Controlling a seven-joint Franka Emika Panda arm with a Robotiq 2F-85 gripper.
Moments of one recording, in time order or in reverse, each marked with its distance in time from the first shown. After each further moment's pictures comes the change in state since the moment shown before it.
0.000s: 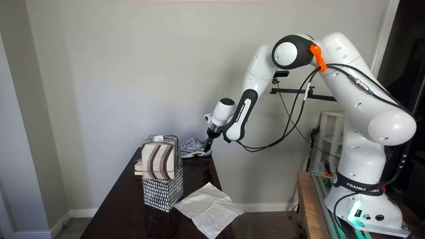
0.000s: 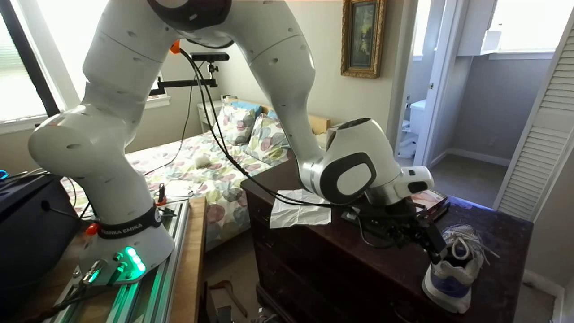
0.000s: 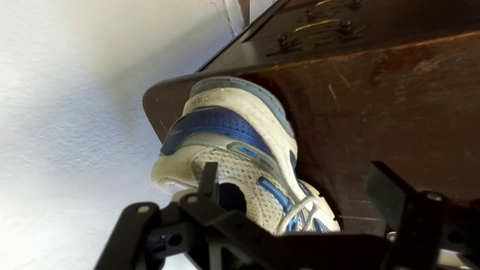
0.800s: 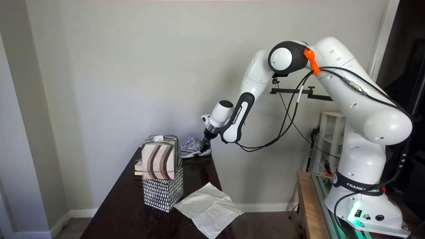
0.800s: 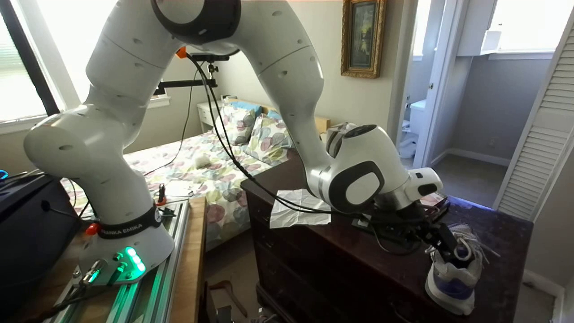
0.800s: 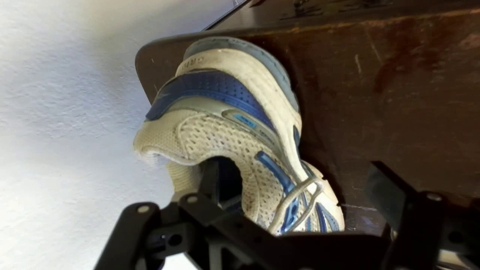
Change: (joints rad) arm -0.078 0.060 0.074 0.079 0.000 0.047 -0.108
